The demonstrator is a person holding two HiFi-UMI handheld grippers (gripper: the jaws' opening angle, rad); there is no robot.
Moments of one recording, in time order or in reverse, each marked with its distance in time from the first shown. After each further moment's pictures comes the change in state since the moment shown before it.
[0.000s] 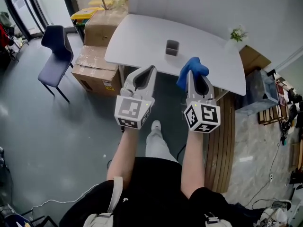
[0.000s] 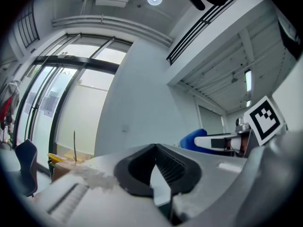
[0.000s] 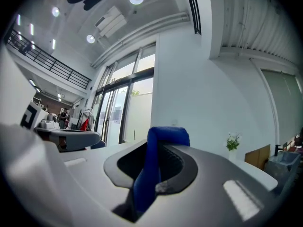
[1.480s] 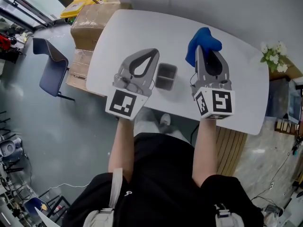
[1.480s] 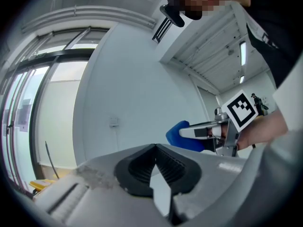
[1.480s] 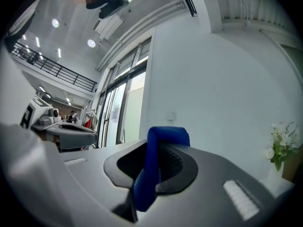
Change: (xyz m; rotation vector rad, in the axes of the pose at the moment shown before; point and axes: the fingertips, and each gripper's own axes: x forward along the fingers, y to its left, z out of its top) left arm 0.366 0.100 -0.079 0.166 0.119 -0.057; right arm 0.351 -0.217 -0.055 0.010 -0.012 0.152
